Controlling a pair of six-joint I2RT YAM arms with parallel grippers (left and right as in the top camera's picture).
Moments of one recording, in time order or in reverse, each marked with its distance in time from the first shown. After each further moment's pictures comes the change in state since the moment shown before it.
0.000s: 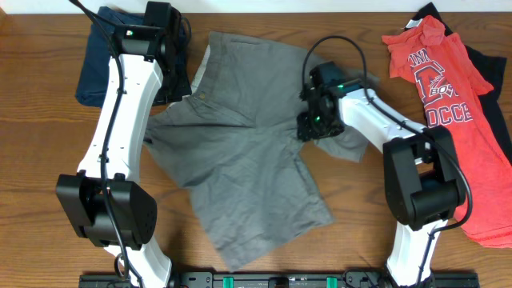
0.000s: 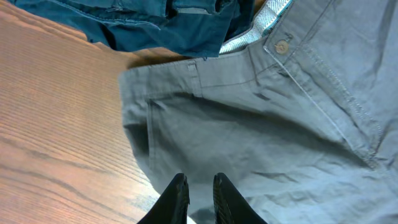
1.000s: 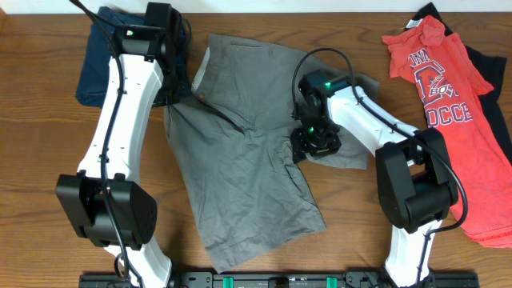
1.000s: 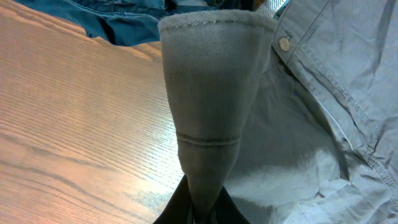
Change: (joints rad) left arm -0.001 0.000 0.000 -0.016 0.003 0.003; right arm 0.083 0.005 0.069 -0.348 -0.077 -0.002
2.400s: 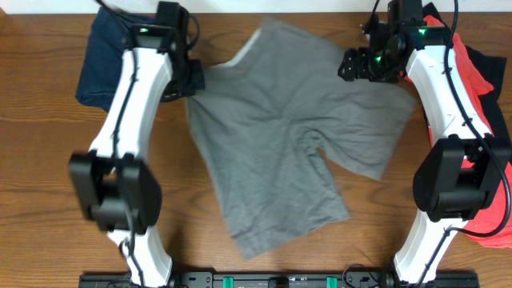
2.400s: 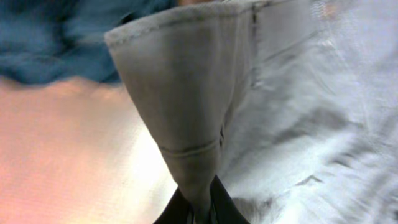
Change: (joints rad) left arm 0.000 0.070 0.000 0.116 0.166 0.079; right arm -0.365 -0.003 0.384 0.073 0.005 -0.040
